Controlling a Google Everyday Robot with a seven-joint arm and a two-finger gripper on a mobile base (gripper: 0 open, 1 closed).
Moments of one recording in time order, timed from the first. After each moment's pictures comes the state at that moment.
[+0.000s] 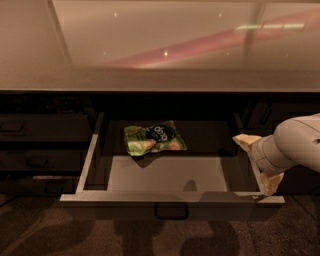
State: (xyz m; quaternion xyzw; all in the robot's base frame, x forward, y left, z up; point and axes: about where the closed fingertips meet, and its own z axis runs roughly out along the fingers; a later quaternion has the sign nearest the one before) arm 0.502 -0.288 0.691 -0.81 0.55 -0.16 0.13
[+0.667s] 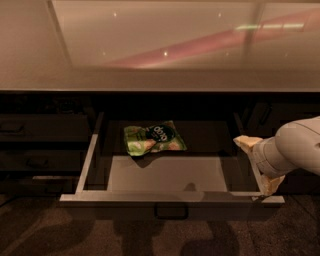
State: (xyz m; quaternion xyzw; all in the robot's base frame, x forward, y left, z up) arm 0.494 -0.288 0.692 -0.81 0.55 -0.17 0.13
